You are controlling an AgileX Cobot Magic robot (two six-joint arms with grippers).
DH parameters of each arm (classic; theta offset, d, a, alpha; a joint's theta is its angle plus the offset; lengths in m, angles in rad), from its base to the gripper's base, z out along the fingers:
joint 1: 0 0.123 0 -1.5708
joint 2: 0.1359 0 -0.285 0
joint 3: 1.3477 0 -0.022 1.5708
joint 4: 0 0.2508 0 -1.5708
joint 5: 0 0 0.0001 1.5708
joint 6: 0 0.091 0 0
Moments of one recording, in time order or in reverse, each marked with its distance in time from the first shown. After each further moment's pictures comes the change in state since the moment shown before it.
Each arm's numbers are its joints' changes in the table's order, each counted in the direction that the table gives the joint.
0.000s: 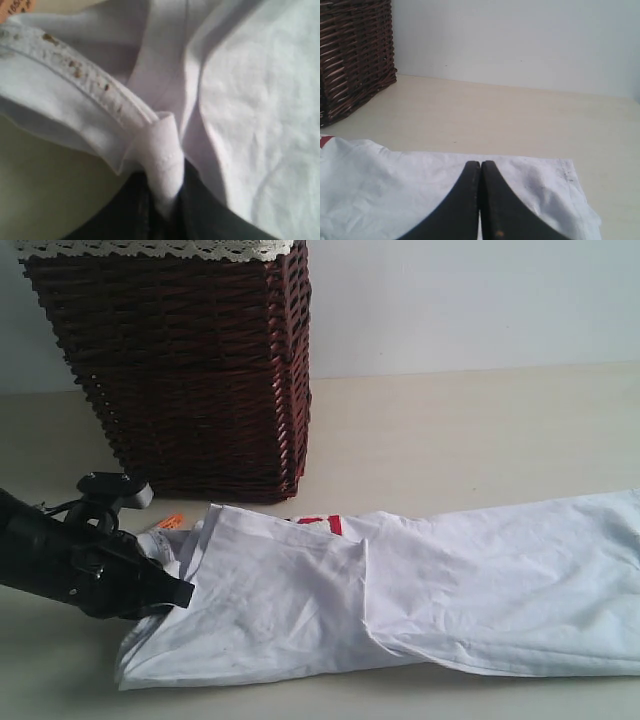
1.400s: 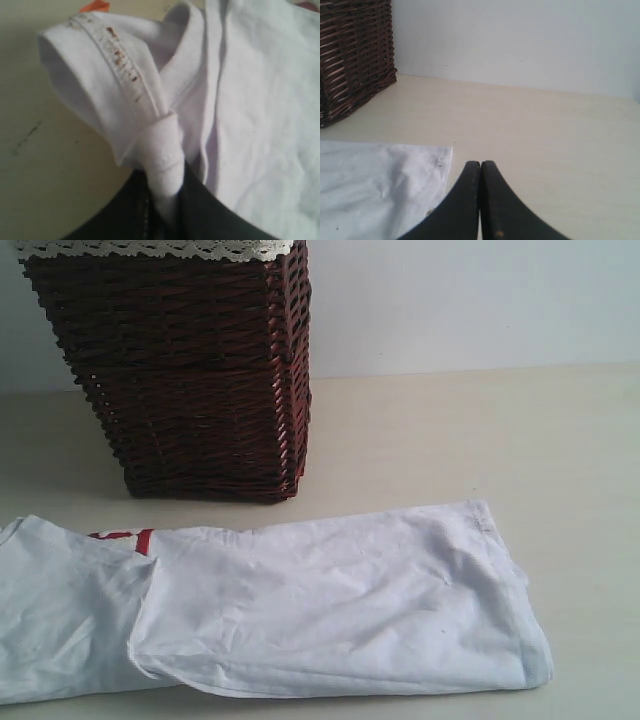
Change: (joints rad) left arm 0.765 -0.331 0.154 0.405 0.131 0.027; right arm 0.000 0.000 0.000 0.000 0.000 0.000
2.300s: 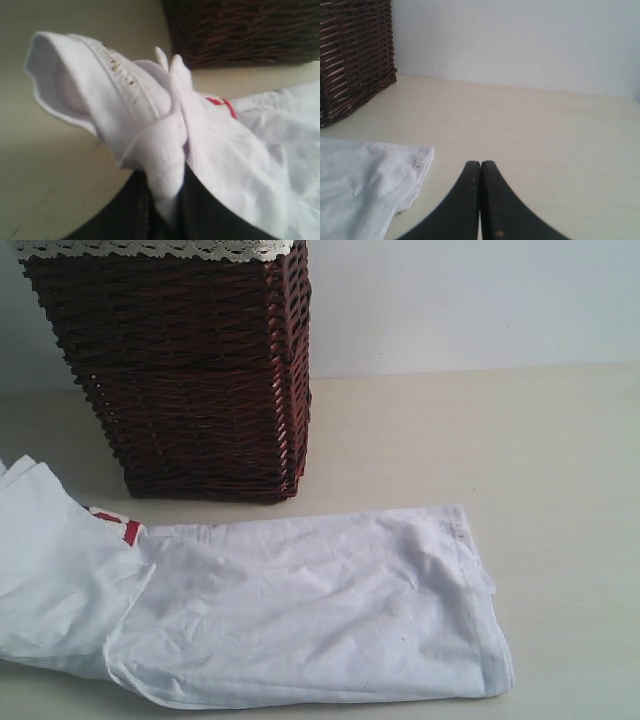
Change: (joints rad) left arm -0.067 -0.272 -0.004 -0.237 0.127 0.147; right arm 0.000 0.000 0.000 0.000 0.000 0.000
